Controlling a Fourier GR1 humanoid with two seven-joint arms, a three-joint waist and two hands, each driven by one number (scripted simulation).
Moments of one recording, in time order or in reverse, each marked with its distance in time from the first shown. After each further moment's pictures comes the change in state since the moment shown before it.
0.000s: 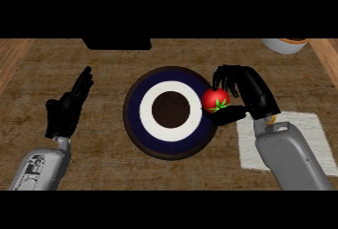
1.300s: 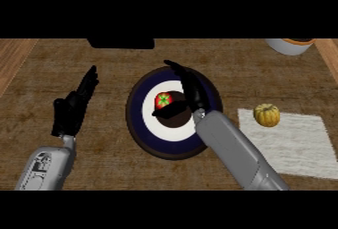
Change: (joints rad) left arm -0.017 -0.036 0.006 0.015 -0.036 -0.019 -0.004; right arm -0.283 0.210 0.190 0.674 -0.332 -0.366 -0.148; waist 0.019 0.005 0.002
